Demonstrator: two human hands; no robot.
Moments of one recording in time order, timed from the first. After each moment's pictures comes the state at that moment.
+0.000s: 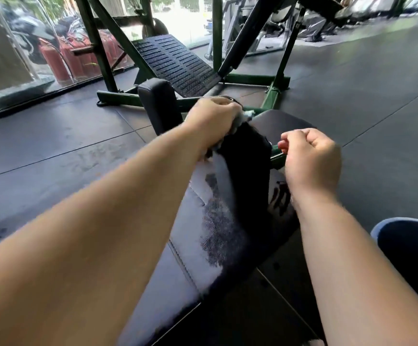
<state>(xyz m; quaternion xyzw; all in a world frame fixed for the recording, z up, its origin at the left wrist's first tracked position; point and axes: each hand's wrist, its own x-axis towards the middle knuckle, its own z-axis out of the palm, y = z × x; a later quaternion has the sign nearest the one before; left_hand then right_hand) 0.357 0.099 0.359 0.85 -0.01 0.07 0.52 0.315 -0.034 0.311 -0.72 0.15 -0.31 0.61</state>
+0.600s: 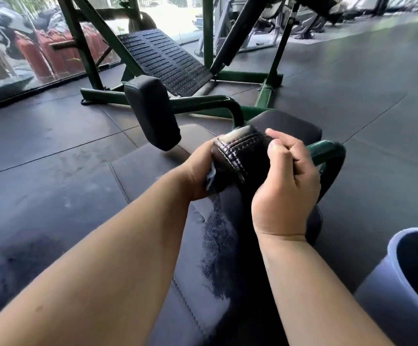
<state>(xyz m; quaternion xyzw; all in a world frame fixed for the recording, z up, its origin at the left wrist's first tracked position) 0.409 0.117 0.289 0.55 -0.09 -0.26 0.79 0.327 0.025 0.288 -0.59 0.05 -0.42 0.69</state>
